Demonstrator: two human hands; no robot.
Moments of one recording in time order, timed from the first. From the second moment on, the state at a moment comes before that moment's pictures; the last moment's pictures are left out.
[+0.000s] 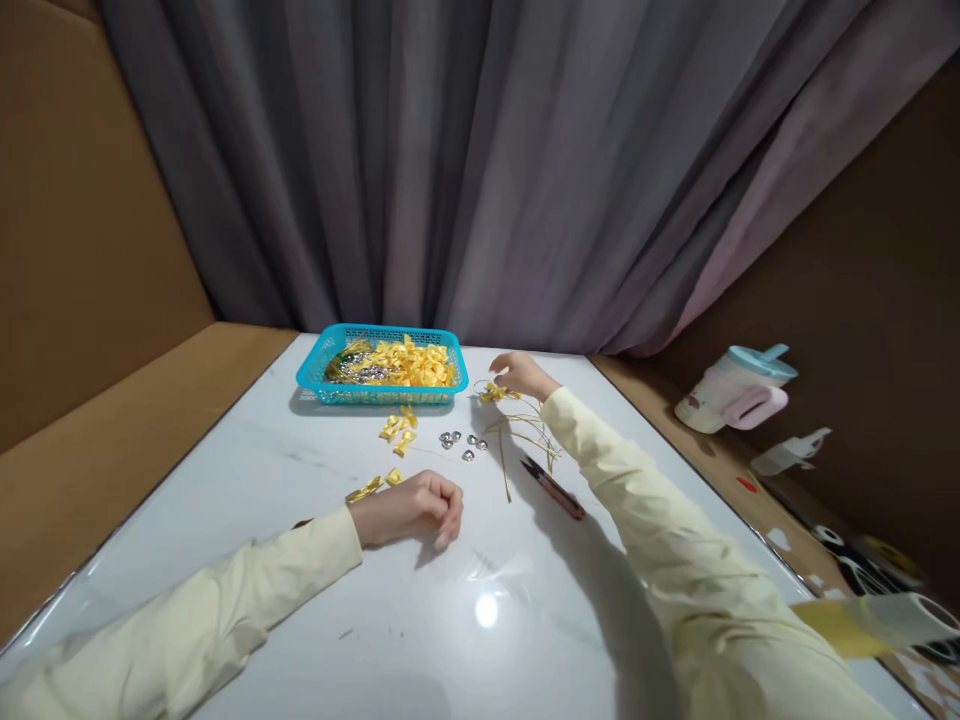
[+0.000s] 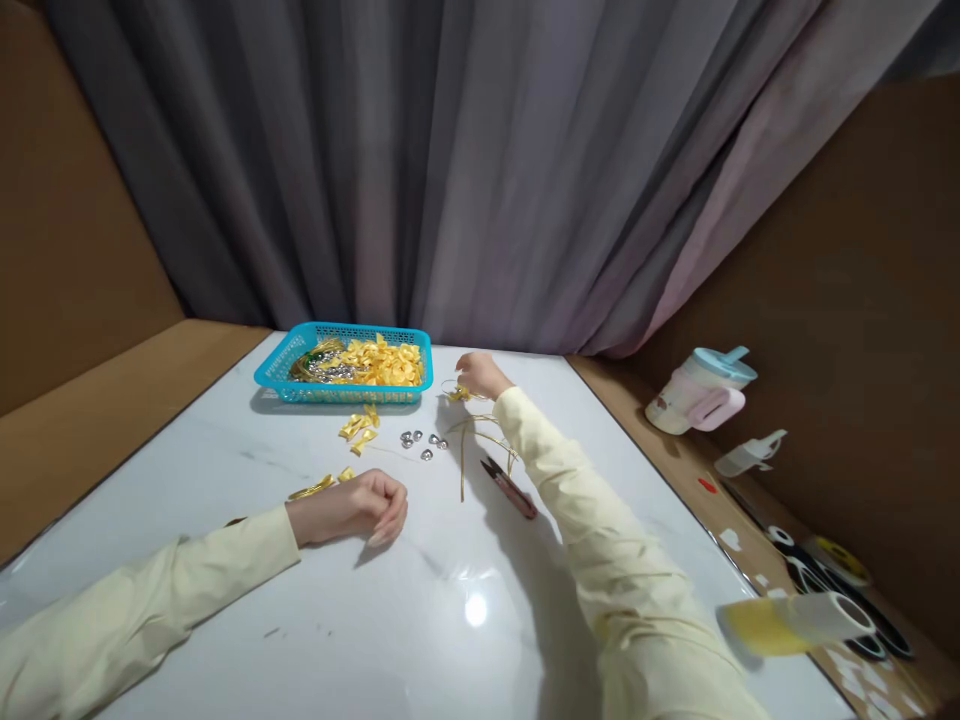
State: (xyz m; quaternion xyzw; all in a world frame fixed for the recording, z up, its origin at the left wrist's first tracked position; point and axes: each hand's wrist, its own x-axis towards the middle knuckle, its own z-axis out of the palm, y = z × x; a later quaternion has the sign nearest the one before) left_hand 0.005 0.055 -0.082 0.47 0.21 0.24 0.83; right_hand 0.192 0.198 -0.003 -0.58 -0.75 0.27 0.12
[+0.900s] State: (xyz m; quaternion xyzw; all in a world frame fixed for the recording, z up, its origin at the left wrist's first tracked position) left_hand 0.005 0.055 -0.081 0.48 0.24 0.23 0.81; right_hand 0.221 0.097 -0.045 -0.42 -0.80 0.38 0.19
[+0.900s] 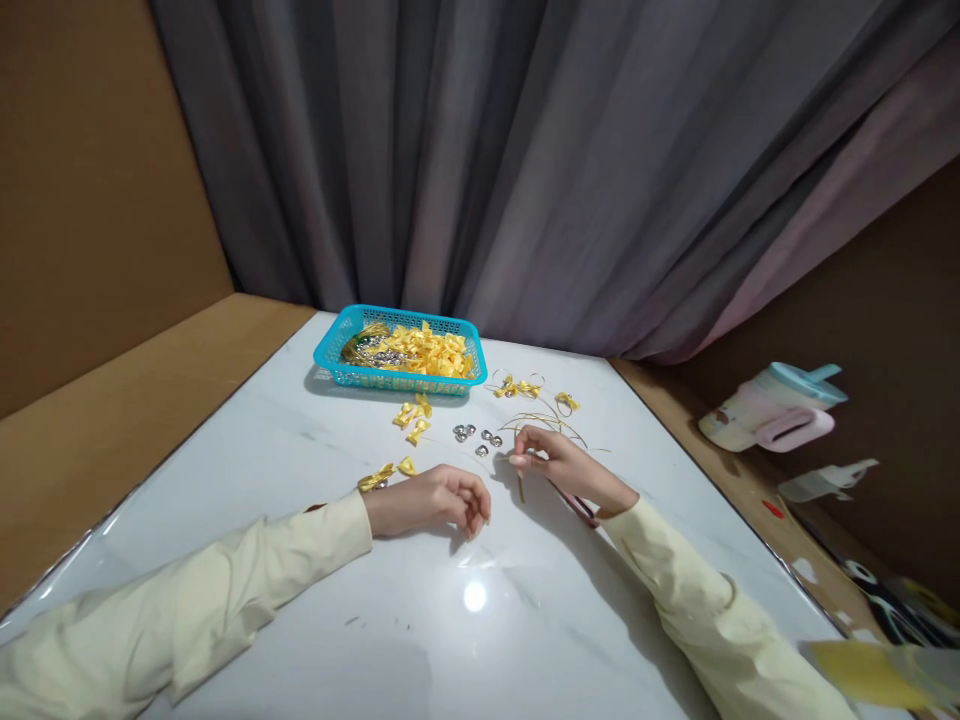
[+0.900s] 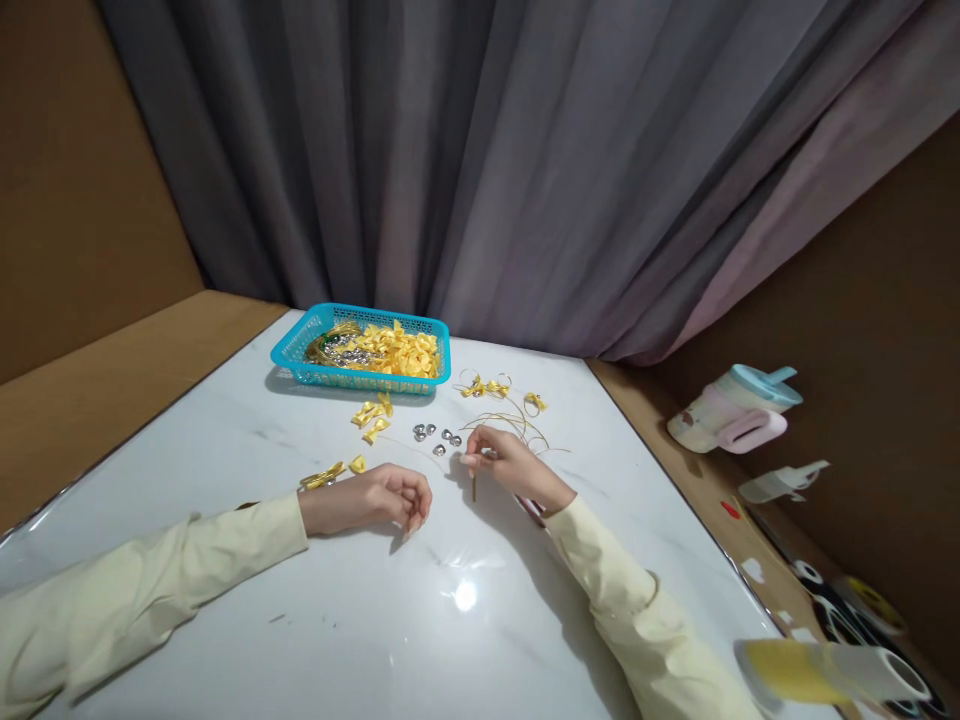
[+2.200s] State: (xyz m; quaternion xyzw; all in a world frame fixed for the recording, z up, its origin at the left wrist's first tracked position) left_hand 0.004 0.036 -0.028 0.46 0.25 0.15 0.84; right_hand 0.197 0.019 -0.031 -0.36 -0.88 0.14 0.28
